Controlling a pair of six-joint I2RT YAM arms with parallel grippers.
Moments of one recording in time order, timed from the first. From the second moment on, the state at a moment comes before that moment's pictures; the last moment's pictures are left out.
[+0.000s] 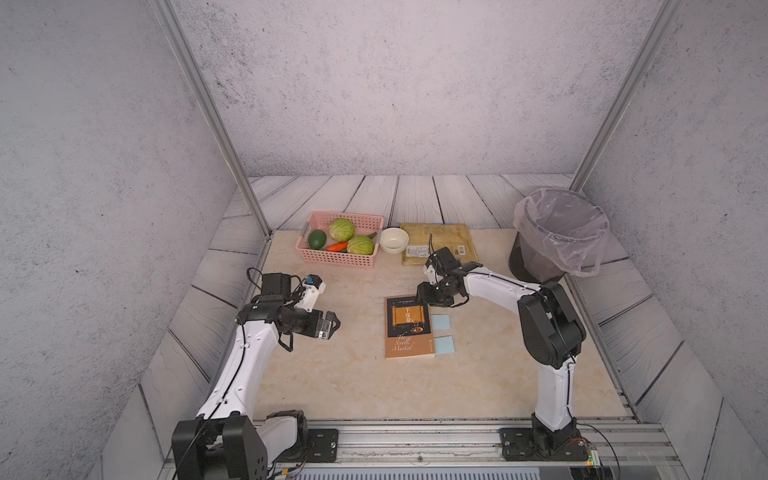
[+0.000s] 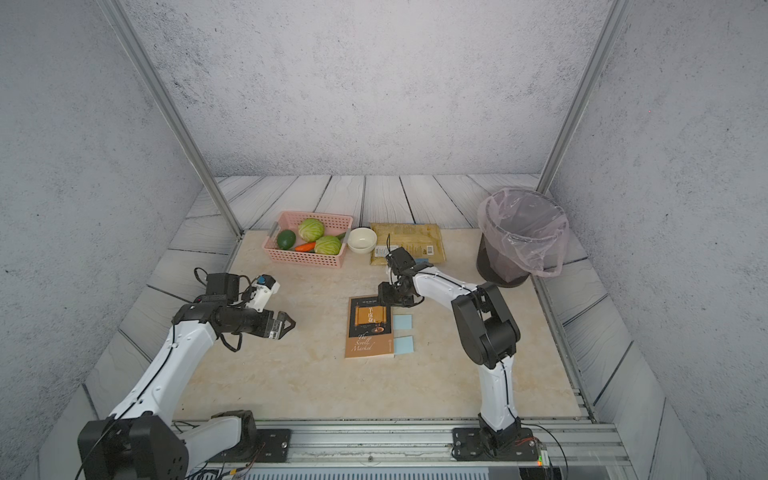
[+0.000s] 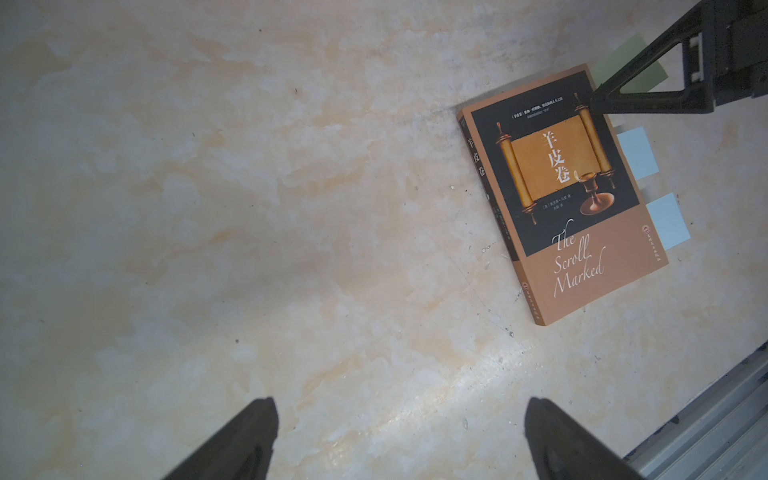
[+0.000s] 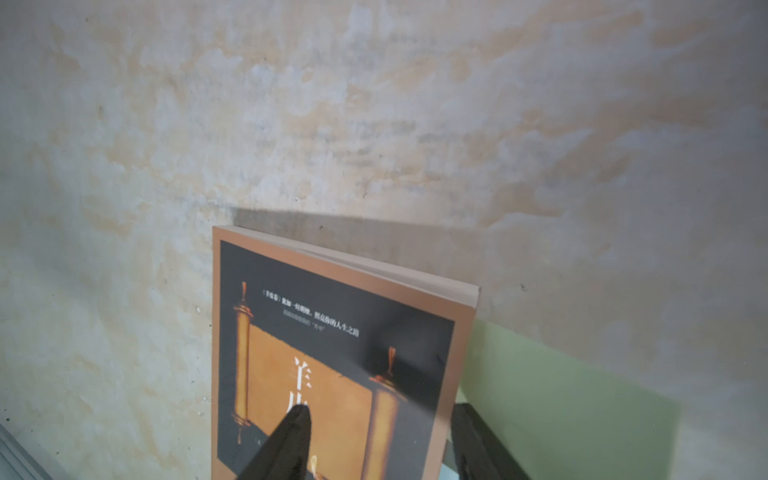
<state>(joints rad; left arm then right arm) 0.04 1.15 0.89 -0.84 0.43 0.28 0.55 2.00 1.45 -0.58 -0.27 0.44</state>
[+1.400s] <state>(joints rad) 0.05 1.14 0.89 -0.84 0.45 0.29 0.55 2.01 1.39 -0.48 -0.39 0.50</state>
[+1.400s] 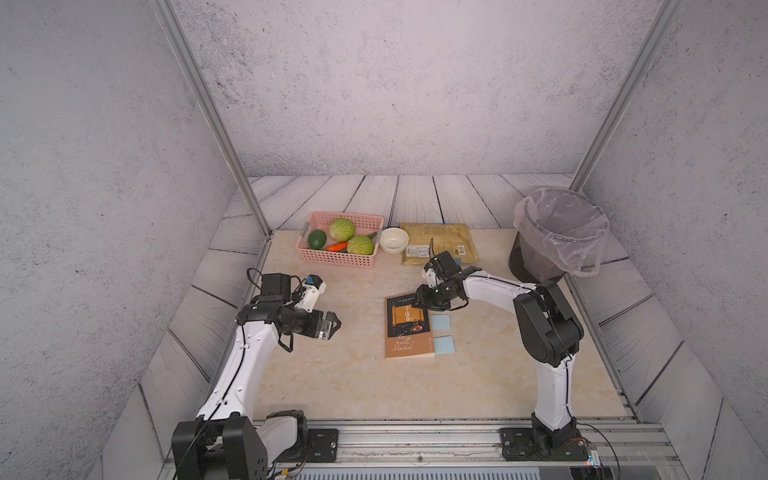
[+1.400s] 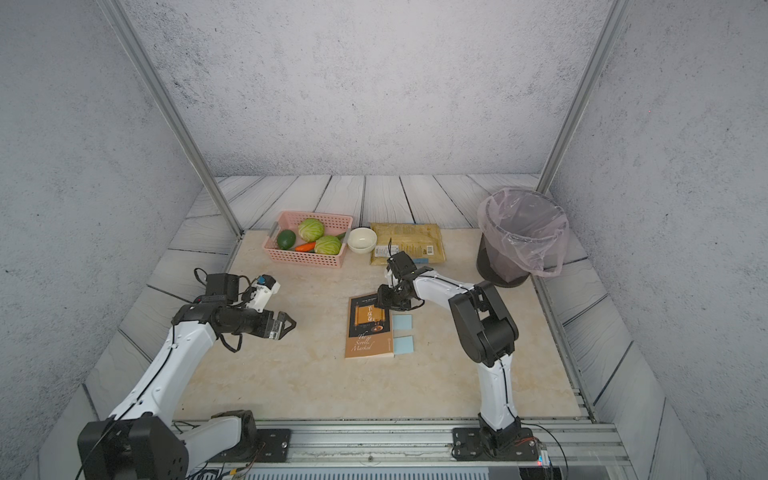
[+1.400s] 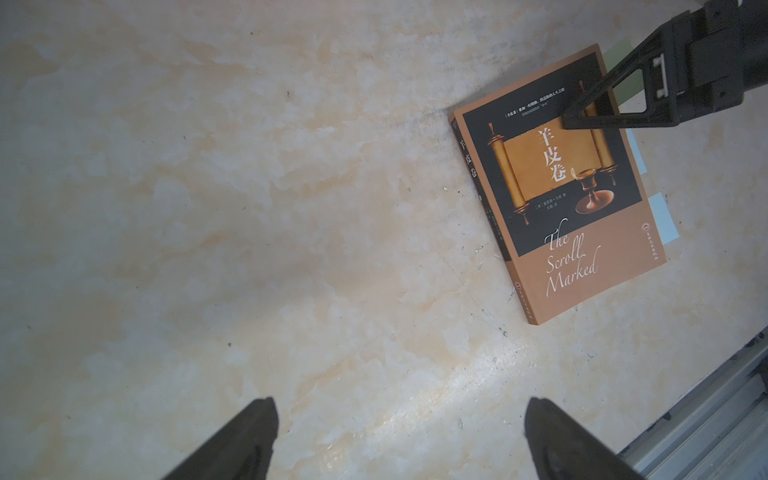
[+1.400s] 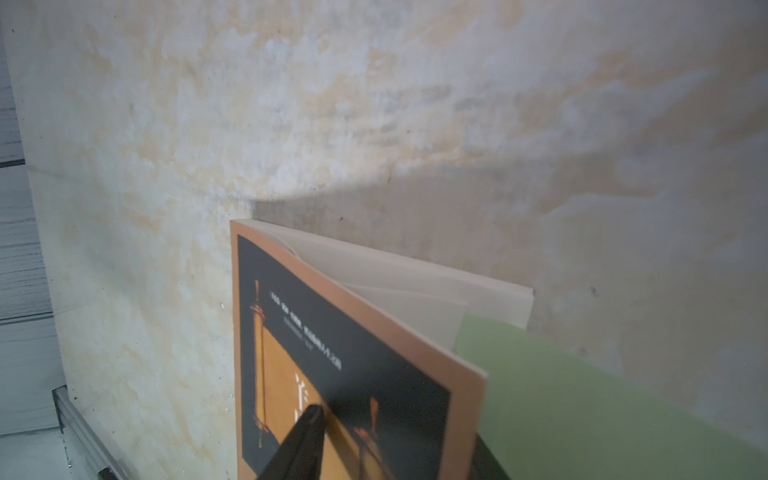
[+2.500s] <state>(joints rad) 0.05 1.14 0.89 -0.85 0.46 0.29 0.55 1.95 1.32 -0.46 -0.44 0.50</state>
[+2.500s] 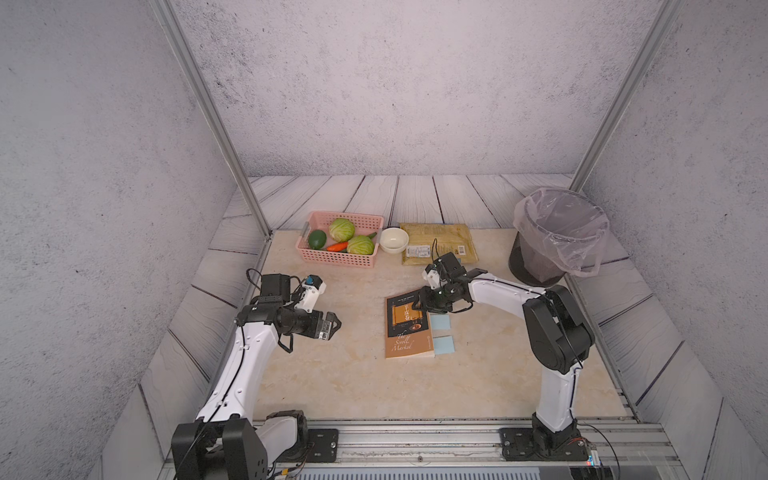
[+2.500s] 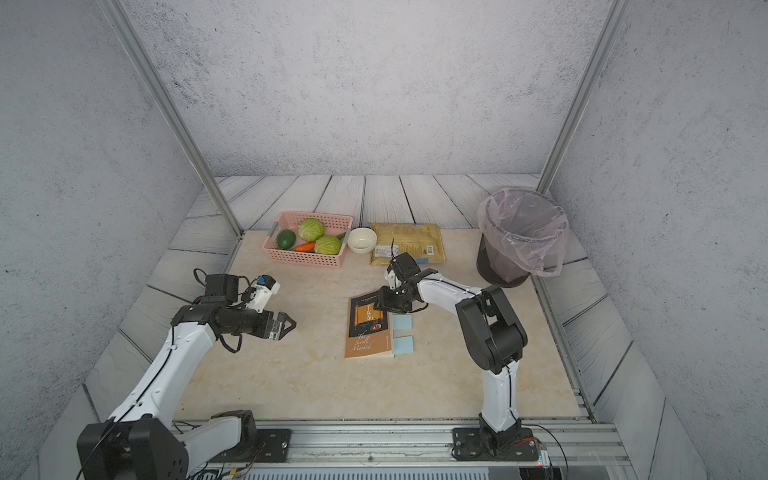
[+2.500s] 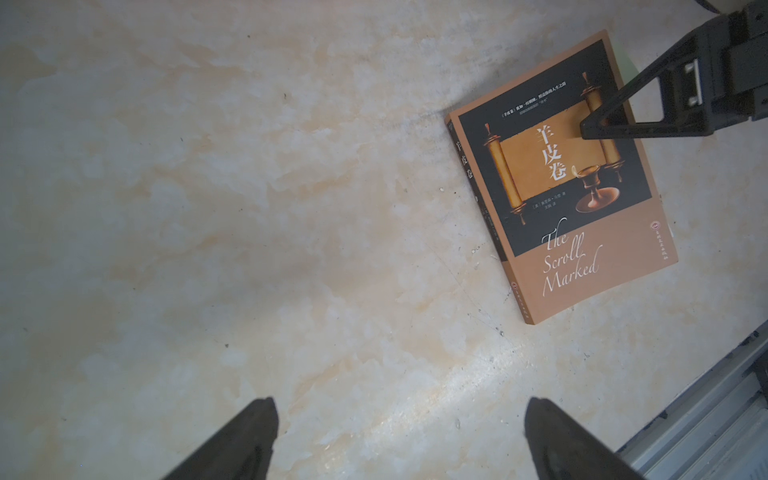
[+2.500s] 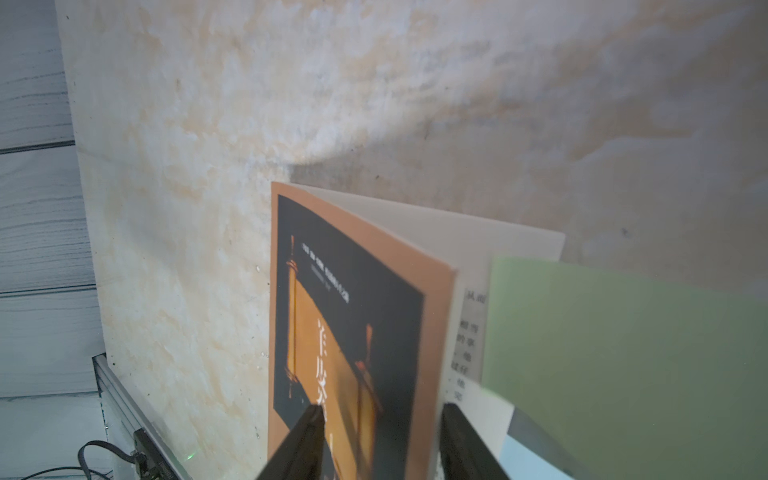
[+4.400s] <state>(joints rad) 0.05 1.12 0.89 -0.84 0.47 0.29 0.60 1.74 0.96 -0.27 -0.66 0.64</state>
